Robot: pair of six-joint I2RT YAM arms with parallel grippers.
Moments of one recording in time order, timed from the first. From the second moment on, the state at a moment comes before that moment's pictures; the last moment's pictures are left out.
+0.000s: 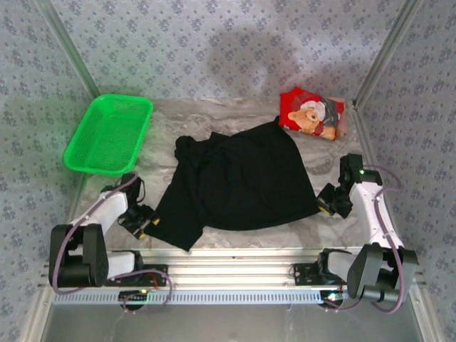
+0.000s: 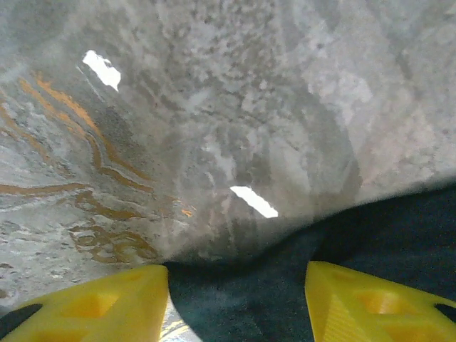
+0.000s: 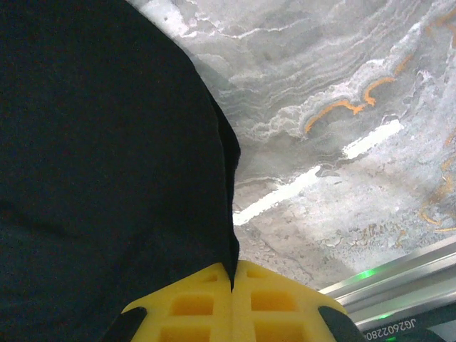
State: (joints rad) left arm -0.01 1.27 0.57 -0.90 0.12 -0.84; right arm -0.15 1.14 0.86 -1.15 -0.15 0.53
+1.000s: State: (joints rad) left arm 0.04 1.32 1.65 -1.09 0.11 -0.75; right arm -0.24 1.38 1.52 -1.08 -0.40 0.50
